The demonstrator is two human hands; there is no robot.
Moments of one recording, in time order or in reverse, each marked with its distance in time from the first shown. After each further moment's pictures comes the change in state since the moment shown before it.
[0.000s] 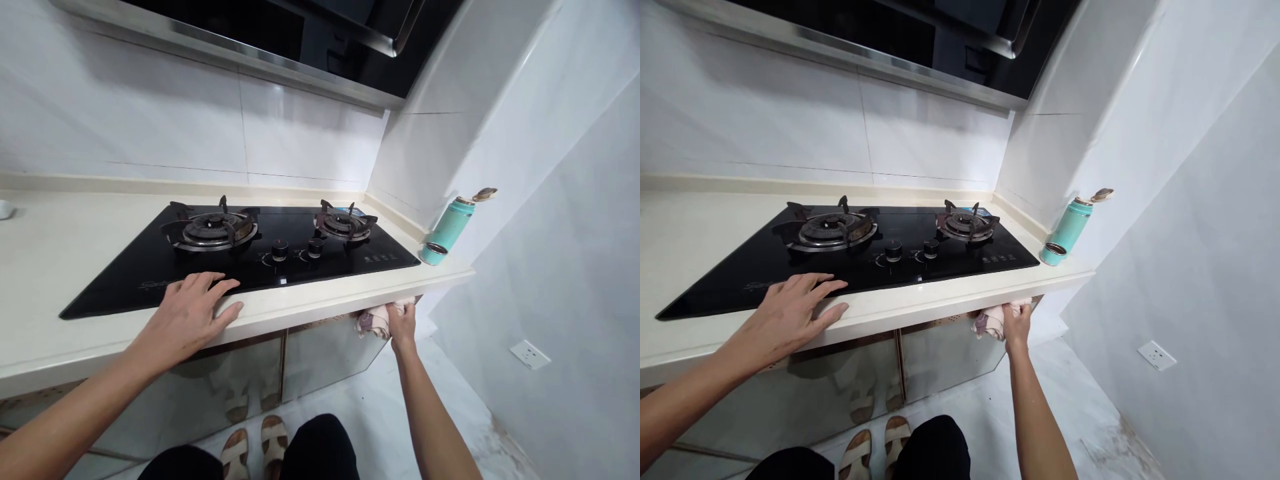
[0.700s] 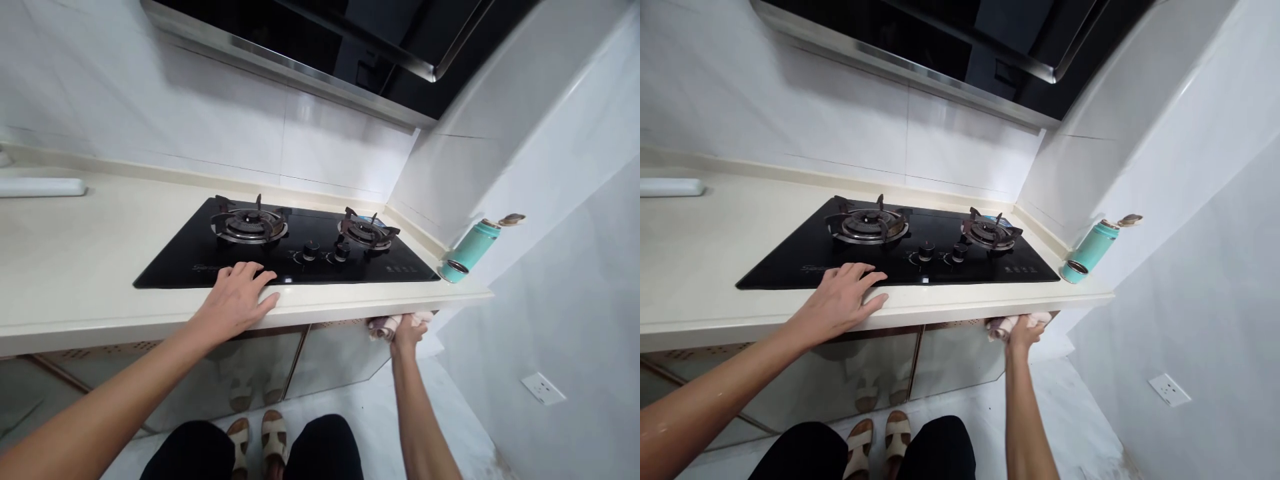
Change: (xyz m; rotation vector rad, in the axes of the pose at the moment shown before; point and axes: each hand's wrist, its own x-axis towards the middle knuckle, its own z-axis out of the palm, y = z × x) left_hand -0.001 0.017 -0.006 0.006 0.016 -0.012; right_hand -0.031 -0.021 0.031 -0.108 0.226 0.133
